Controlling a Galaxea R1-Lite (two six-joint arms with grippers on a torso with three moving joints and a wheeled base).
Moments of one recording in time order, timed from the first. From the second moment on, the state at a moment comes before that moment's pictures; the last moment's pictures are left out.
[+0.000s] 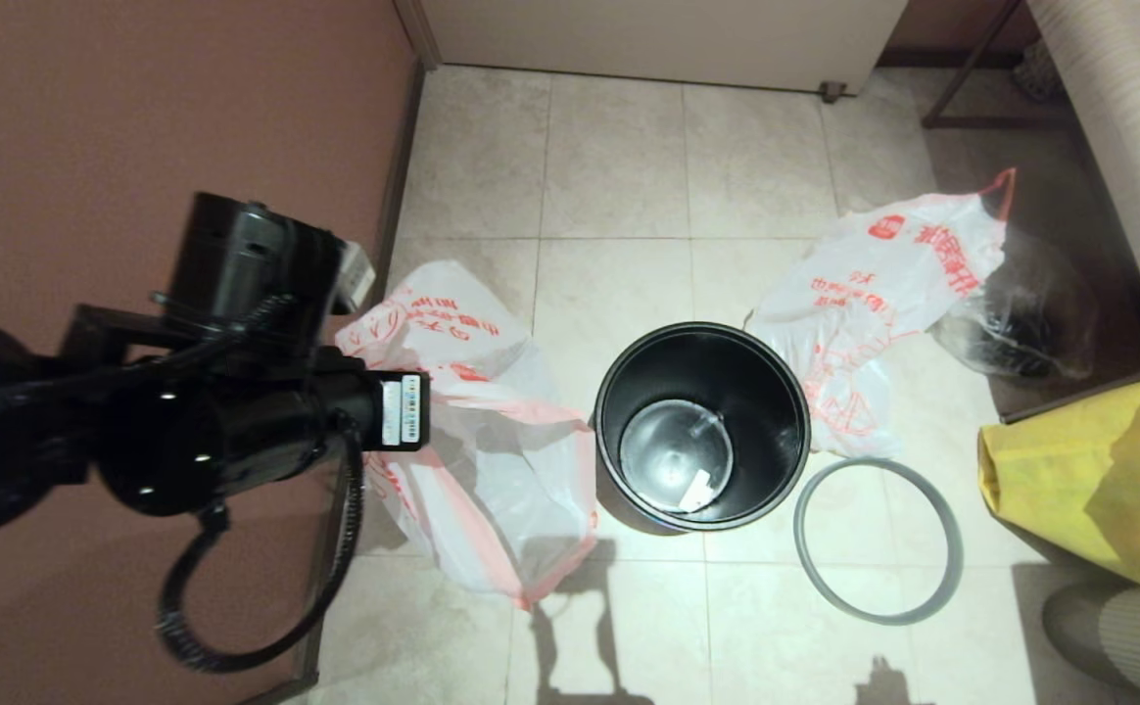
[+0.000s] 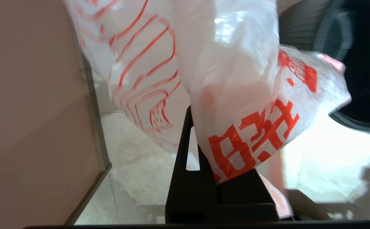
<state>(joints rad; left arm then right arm) -0.62 1.48 -1.07 0.16 0.53 -0.23 0.00 0.00 -0.01 0.00 0.01 -0.01</state>
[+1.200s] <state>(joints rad) -0.86 1.30 -1.68 0.69 -0.24 -0.59 0.00 0.00 -0.01 0.00 0.01 -0.01</state>
